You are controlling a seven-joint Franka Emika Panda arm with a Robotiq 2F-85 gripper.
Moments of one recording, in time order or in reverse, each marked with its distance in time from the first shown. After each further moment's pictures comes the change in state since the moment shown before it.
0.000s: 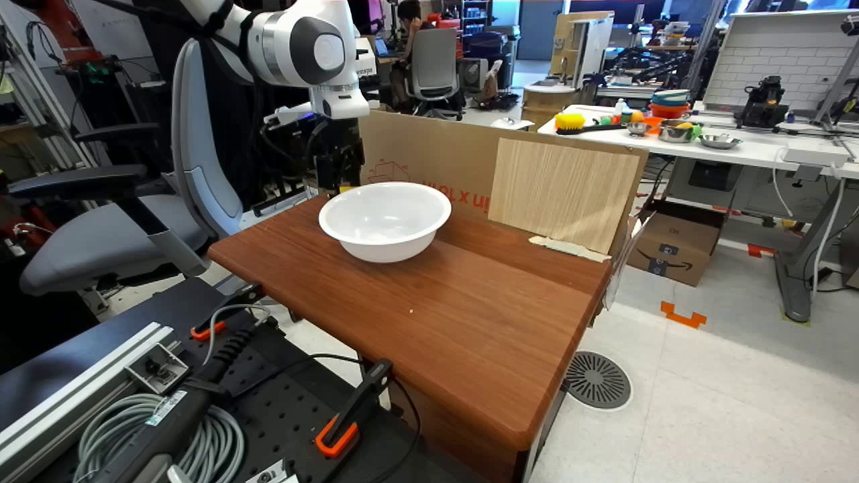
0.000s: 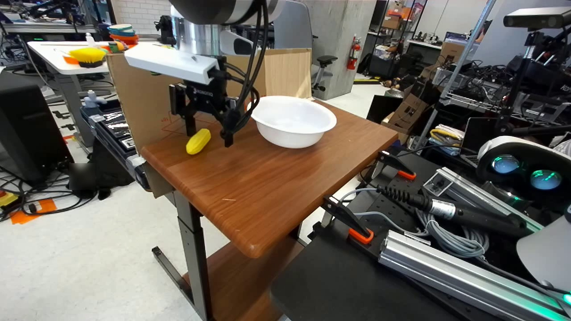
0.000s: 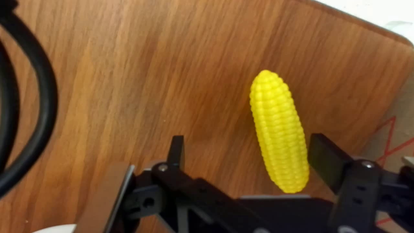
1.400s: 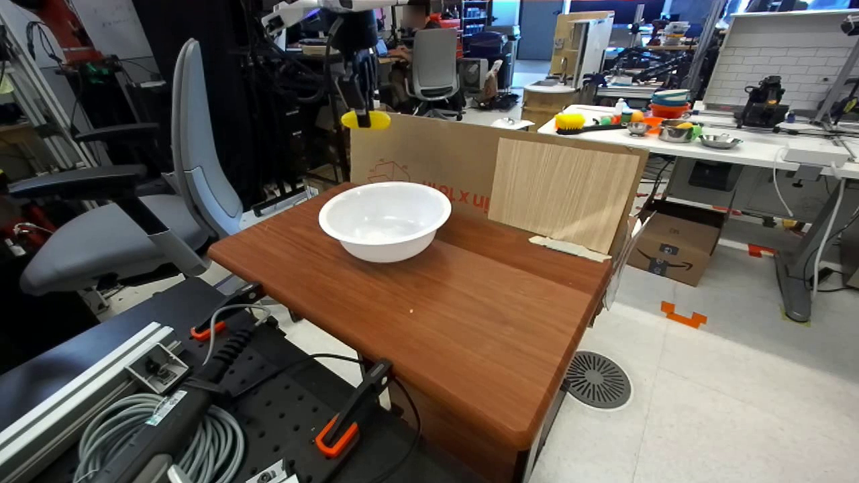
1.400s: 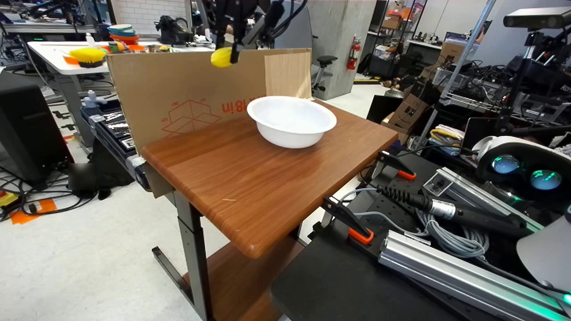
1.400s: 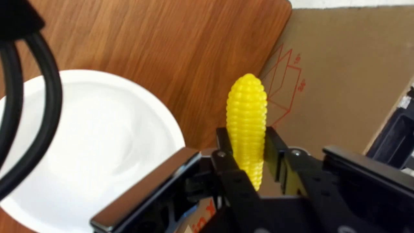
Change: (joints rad) arm -0.130 -0.360 0.017 -0.174 0.047 0.007 -0.248
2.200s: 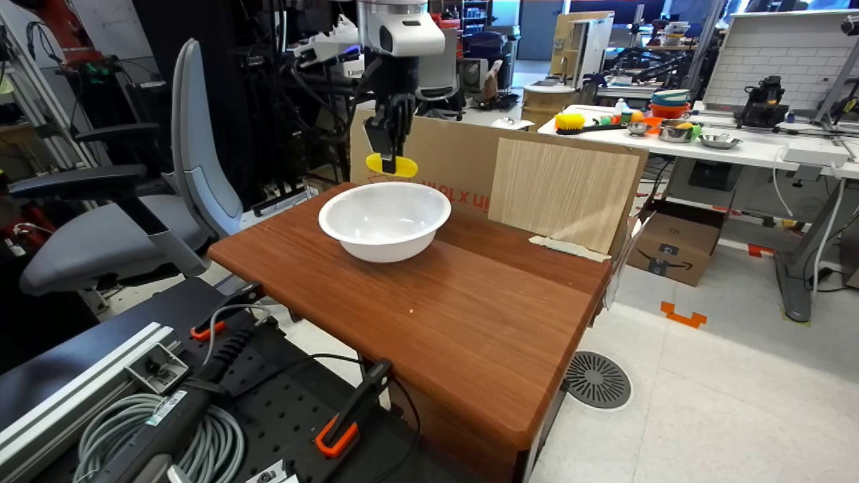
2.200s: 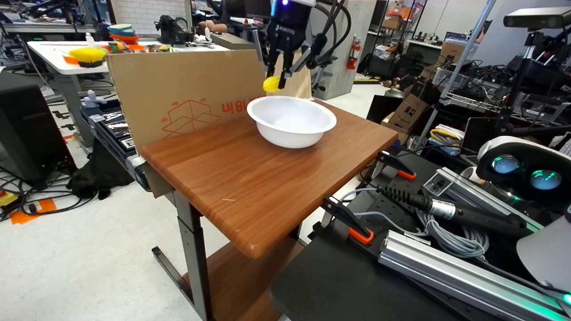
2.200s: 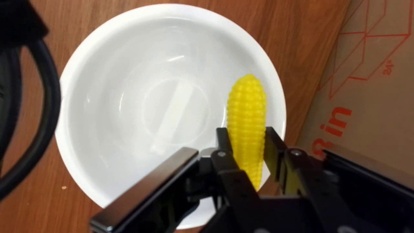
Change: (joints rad) arm -0.144 -0.014 -0.013 -0.137 0.100 -0.002 -0.089
